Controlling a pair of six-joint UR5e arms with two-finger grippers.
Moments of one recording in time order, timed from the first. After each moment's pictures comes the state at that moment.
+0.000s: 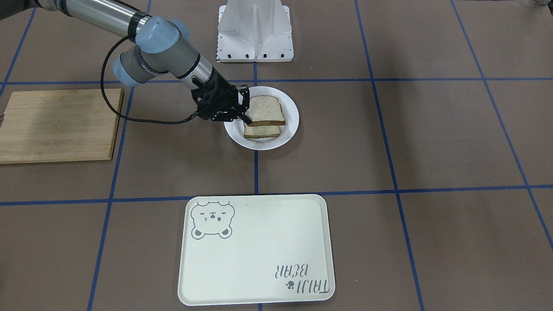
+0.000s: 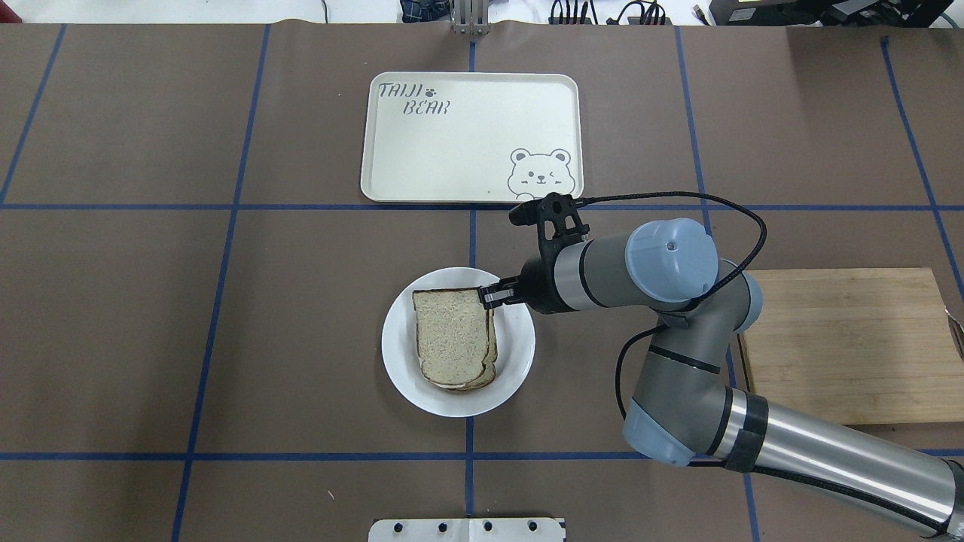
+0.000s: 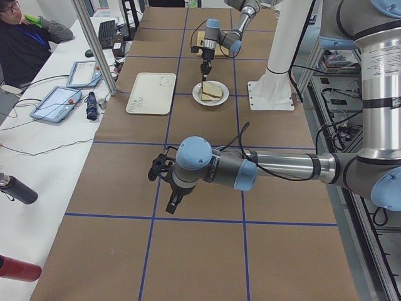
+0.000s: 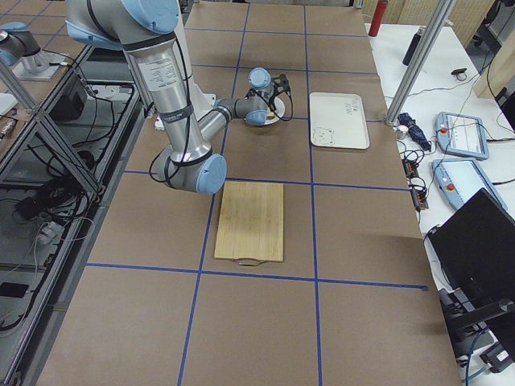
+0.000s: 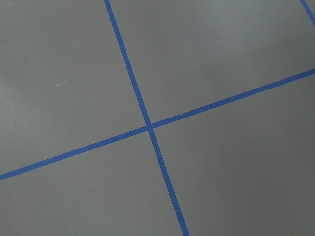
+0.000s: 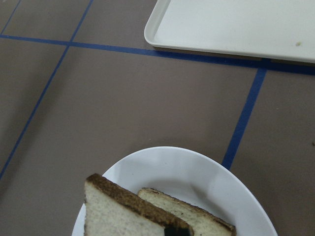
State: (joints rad) left arm -1.66 -1.42 -1.78 -1.79 -2.42 0.19; right arm 0.49 -1.07 1.61 -0.75 1.88 1.07
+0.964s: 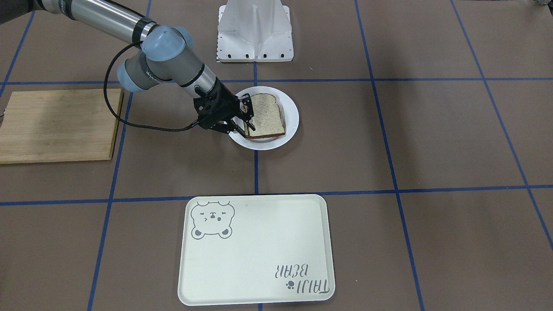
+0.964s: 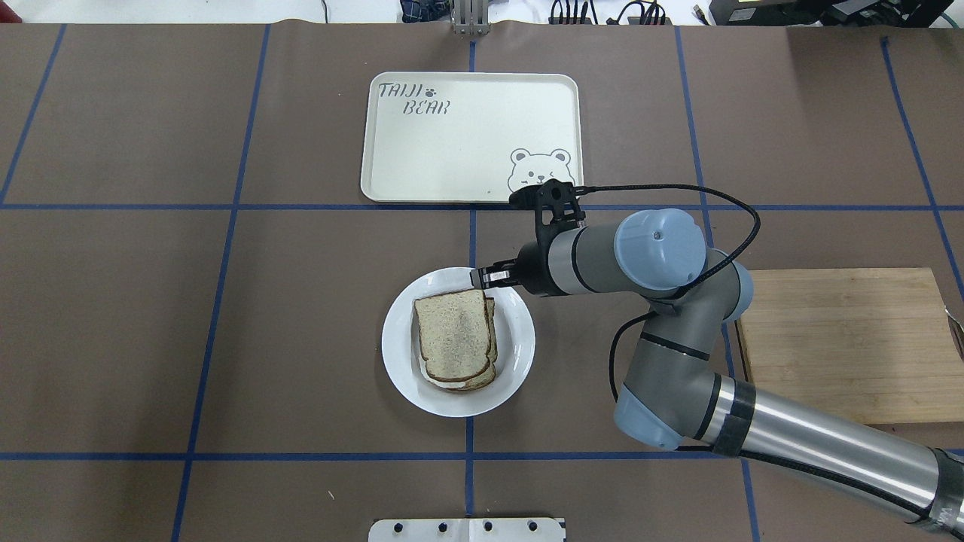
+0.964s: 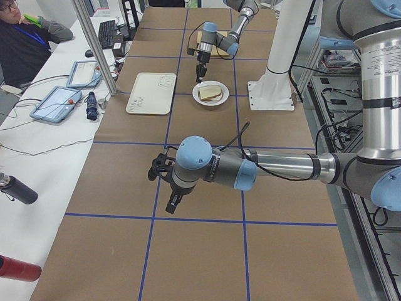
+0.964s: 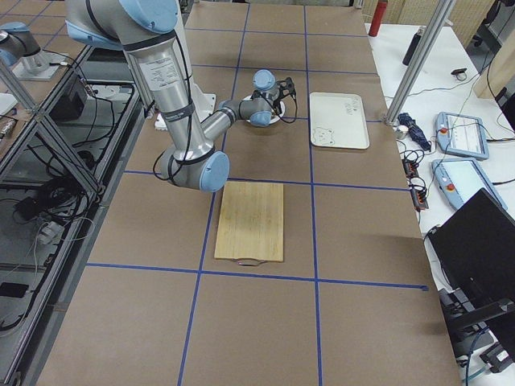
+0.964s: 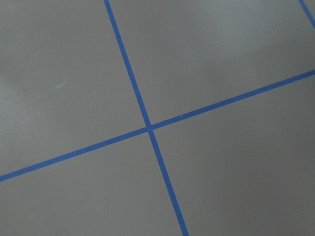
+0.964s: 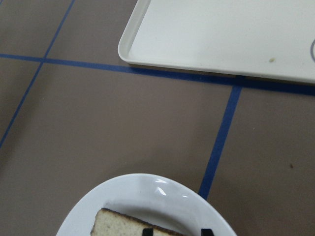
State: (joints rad) left arm -1.66 -1.42 -1.79 -1.79 -2.42 0.19; right arm 0.52 -1.04 1.57 -0.75 1.85 1.12
